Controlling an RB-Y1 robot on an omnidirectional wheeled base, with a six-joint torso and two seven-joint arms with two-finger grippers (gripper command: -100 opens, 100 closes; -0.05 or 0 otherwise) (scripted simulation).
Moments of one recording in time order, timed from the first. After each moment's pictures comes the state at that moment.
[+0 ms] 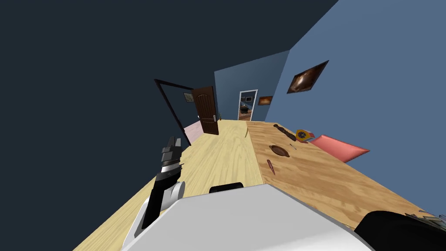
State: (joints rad) left arm 0.51 0.04 0.07 -2.30 -0.03 -0.43 -0.02; right arm 0.99 -0.41 -0.08 -1.46 0.12 -0.30 0.62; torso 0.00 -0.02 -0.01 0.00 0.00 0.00
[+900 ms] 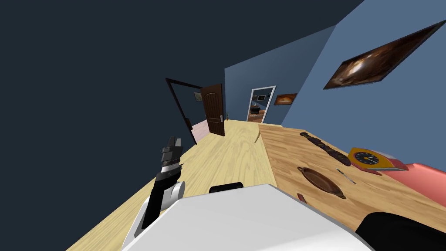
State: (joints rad) left arm 0.51 0.04 0.07 -2.30 -0.03 -0.43 -0.02; right arm 1.05 -0.46 -0.11 -1.33 0.15 -0.28 0.60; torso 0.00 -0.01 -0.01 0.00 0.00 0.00
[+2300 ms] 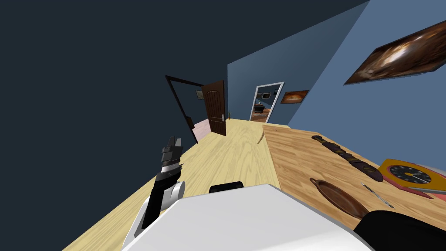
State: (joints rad) left arm 0.51 0.04 0.07 -2.30 -0.03 -0.43 -0.02; right arm 0.98 -0.47 -0.11 -1.23 0.18 -0.27 0.60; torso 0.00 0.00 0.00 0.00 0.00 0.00
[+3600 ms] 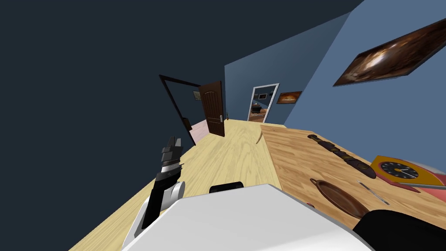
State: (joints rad) left arm 0.51 0.04 0.07 -2.30 -0.03 -0.43 -0.02; right arm 0.95 -0.62 -0.06 -1.22 0.20 -0.29 0.60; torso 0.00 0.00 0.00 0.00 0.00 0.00
